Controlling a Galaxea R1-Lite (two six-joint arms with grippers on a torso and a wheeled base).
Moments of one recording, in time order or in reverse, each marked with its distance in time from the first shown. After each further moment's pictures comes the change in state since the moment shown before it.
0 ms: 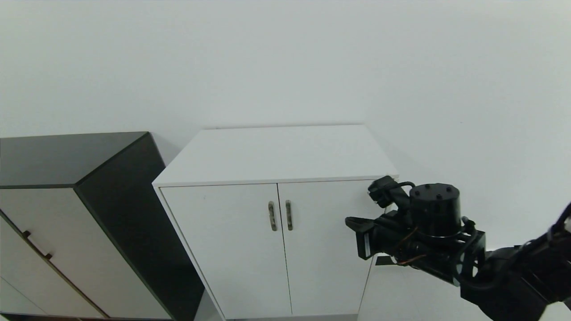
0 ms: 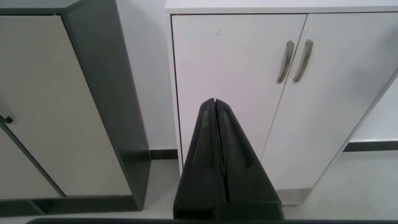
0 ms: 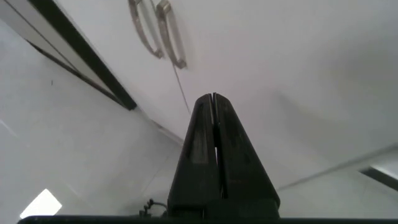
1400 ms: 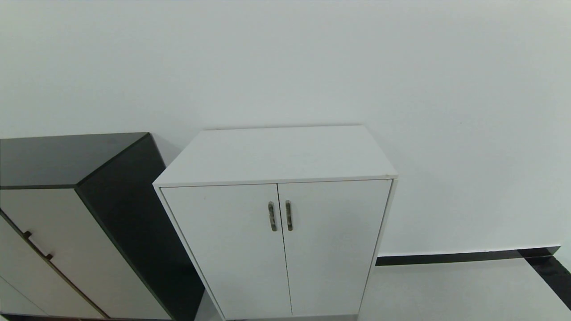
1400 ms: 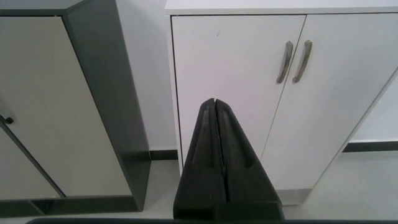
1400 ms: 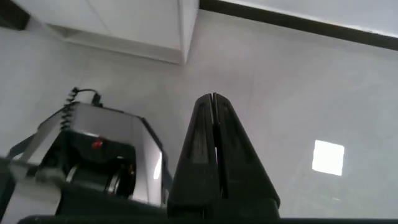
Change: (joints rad) left arm 0.000 0.000 0.000 0.000 0.001 0.001; right arm -0.354 -1.127 0.687 0.771 -0.084 -0.100
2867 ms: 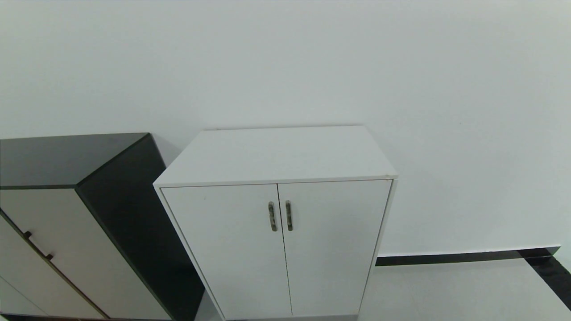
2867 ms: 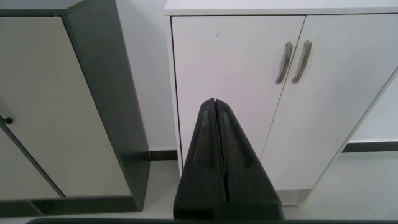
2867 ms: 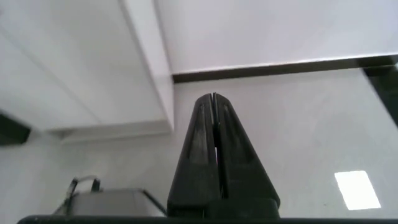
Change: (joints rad) left arm -0.001 0.000 0.000 0.000 0.000 -0.002; right arm -0.360 -0.438 0.000 0.130 0.090 0.029
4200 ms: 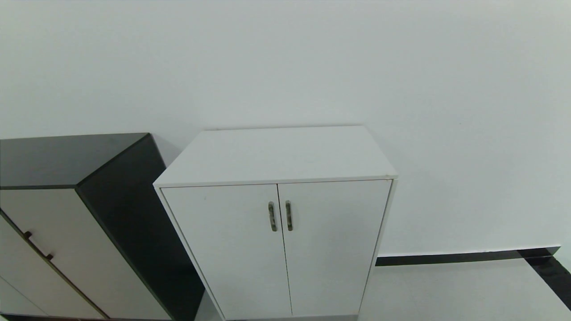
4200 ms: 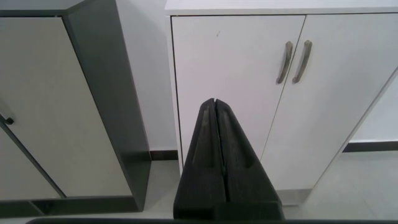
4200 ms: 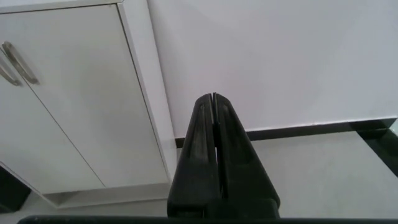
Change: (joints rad) left arm 0.000 0.000 0.000 0.000 0.000 0.003; right arm 0.043 -0.315 0.000 -0.001 -0.005 0.007
